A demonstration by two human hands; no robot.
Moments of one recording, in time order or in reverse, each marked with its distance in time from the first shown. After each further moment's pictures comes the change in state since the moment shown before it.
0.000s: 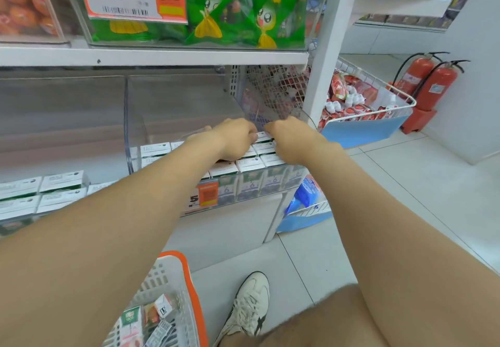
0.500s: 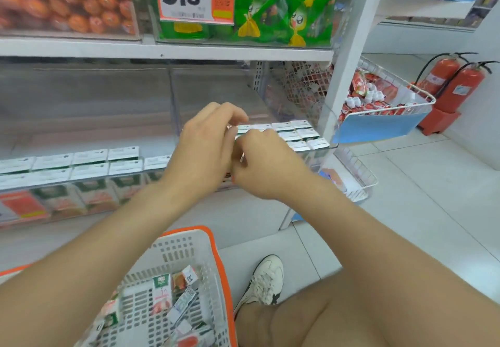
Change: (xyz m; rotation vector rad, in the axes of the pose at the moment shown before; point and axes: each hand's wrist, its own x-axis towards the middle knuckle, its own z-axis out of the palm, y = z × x) left_hand -0.171 -0.030 0.001 -0.215 0.794 0.311; right_hand -0.102 -0.154 -0.047 0.381 0.158 -0.110
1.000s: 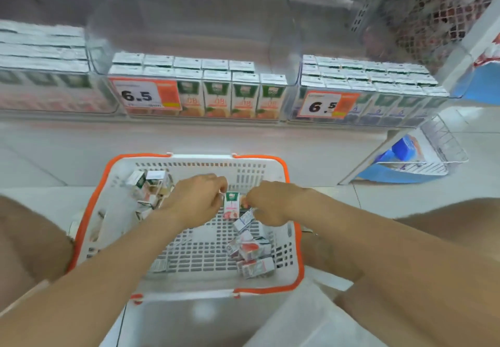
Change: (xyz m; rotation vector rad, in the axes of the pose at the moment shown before) left_hand -0.279 -0.106 -0.066 0.385 -0.692 -0.450; right_hand -0.069 -0.100 0.189 -0.270 -0.986 -0.281
